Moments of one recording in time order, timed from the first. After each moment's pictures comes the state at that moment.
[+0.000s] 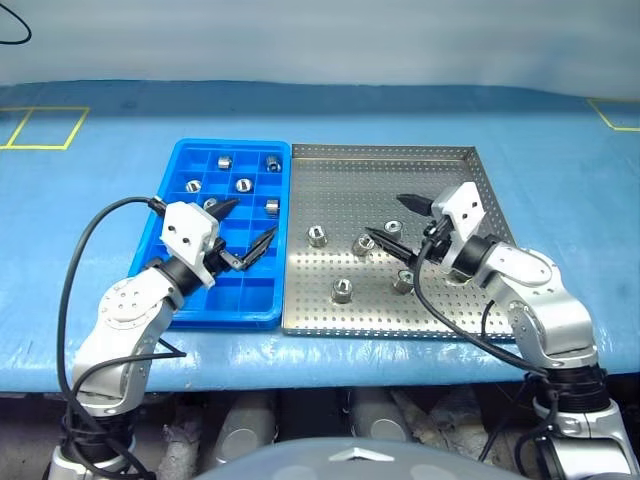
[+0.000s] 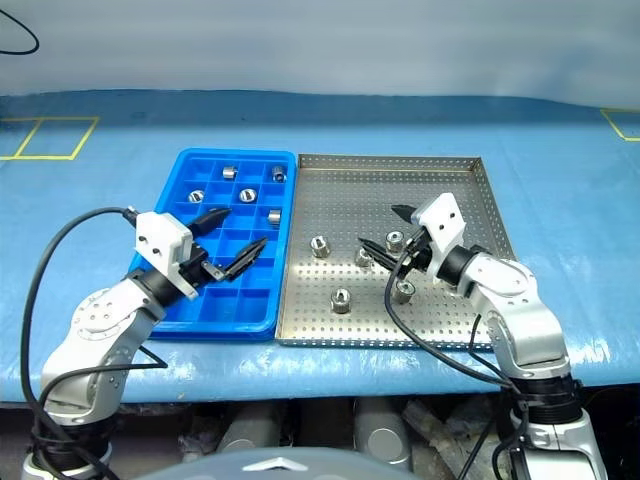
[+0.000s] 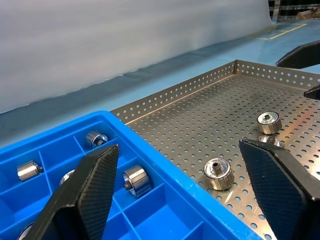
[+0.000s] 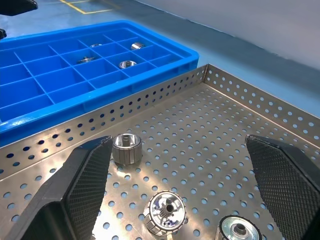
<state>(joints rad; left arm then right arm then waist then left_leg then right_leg) -0.02 0.44 0.07 -0.55 -0.33 0.47 -0.51 -0.19 -0.55 -0.03 -0.32 0.37 0.45 0.69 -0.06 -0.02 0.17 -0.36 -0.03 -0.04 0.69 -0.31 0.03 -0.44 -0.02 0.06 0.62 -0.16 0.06</state>
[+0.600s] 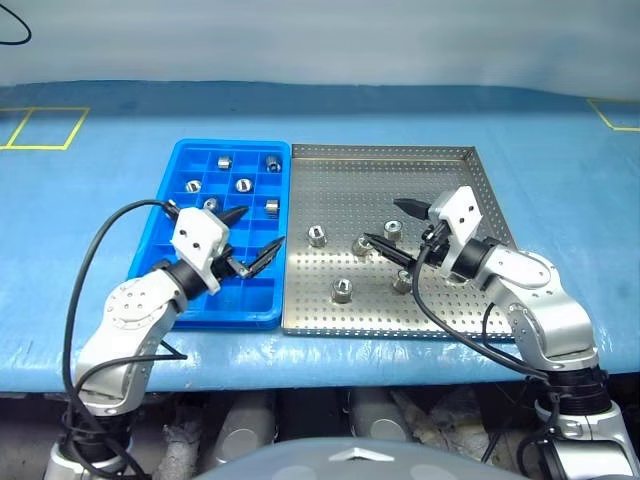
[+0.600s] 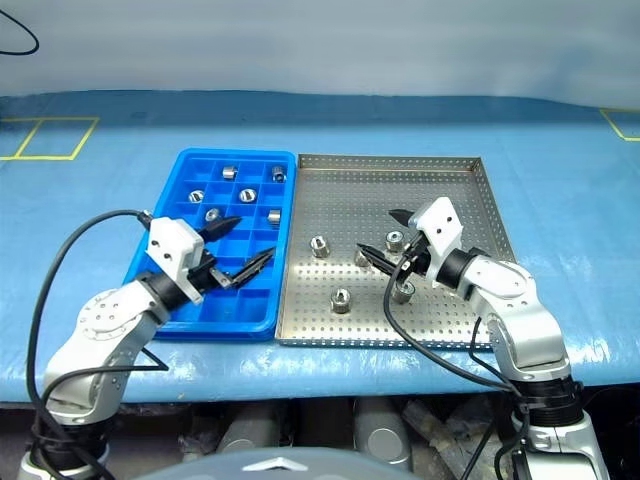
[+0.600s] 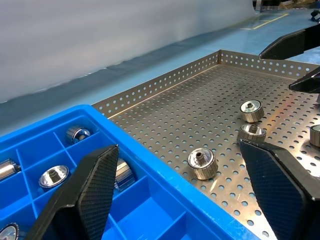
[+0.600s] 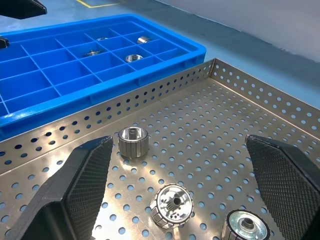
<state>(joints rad) -0.03 0.47 0.03 -0.55 -0.33 0.47 -0.54 -0.18 -0.55 -0.02 -0.32 0.36 0.45 0.70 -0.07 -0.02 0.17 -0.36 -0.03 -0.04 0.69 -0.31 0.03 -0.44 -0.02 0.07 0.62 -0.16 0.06</state>
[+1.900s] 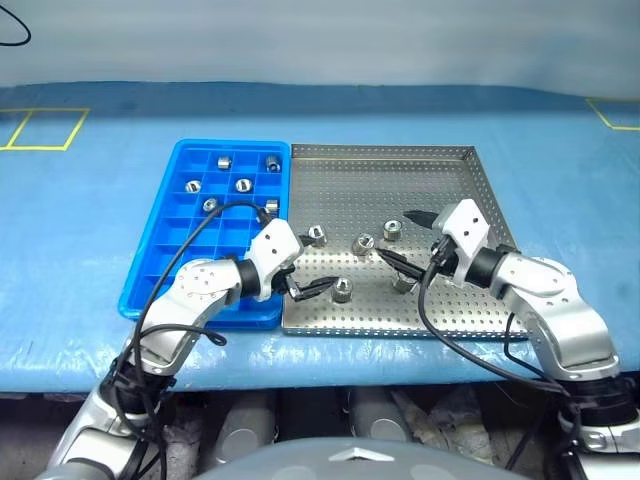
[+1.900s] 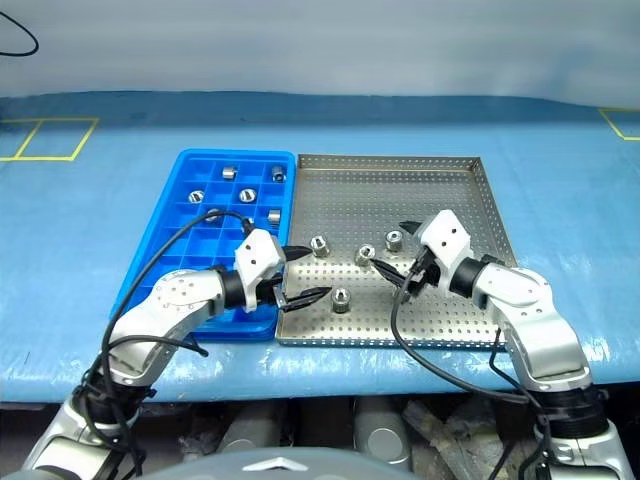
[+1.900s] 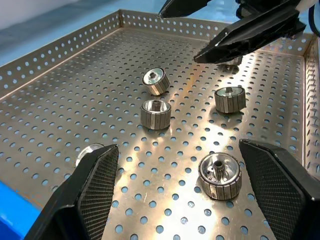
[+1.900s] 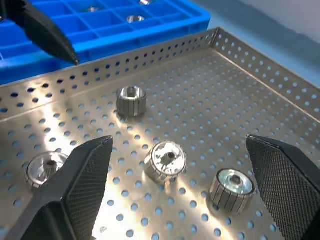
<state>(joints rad) -0.29 0.48 -0.34 -0.38 -0.28 0.62 -0.69 -0.10 -0.67 -0.02 -0.37 0.32 0.45 0.74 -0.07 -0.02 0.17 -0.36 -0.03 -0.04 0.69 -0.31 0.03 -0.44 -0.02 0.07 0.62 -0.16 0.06</state>
